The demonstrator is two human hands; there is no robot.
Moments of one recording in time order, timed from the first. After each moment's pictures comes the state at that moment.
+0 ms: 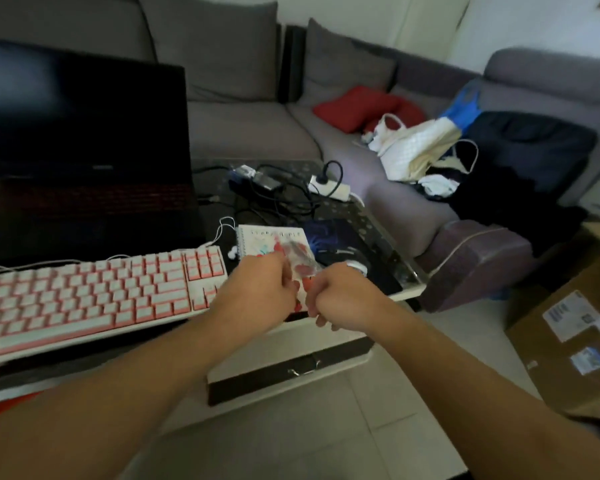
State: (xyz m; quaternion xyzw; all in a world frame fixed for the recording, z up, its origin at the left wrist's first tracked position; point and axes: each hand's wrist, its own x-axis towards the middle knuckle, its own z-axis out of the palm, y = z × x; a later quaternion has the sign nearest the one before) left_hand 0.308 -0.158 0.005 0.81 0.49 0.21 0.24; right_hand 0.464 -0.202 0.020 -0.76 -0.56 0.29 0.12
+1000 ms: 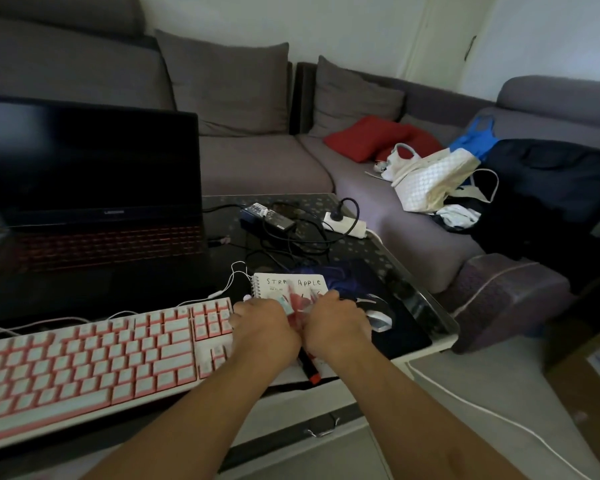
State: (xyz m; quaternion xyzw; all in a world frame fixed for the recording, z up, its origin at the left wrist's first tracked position) left_hand 0.339 -0.104 -0.001 0.70 0.68 0.06 0.23; right_hand 0.440 -0.119 0.003 -0.86 -0.50 0.11 -0.02
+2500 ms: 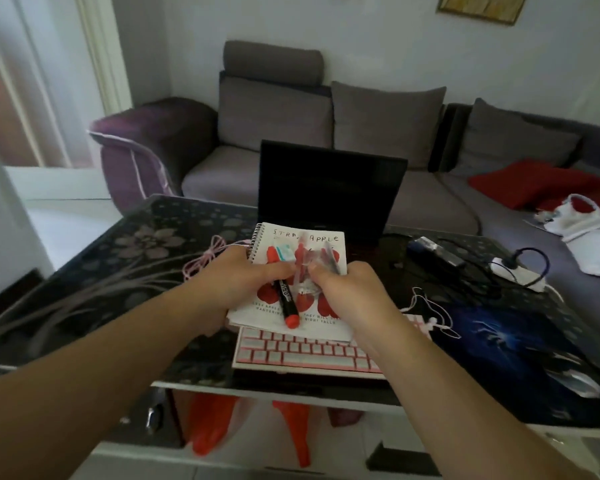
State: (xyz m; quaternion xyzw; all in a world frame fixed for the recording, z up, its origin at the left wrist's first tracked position) left_hand -0.030 -0.133 0.097 0.51 0.57 0.36 0.53; right_hand 0.152 -0.134 0.092 -0.64 -0.53 0.42 0.37
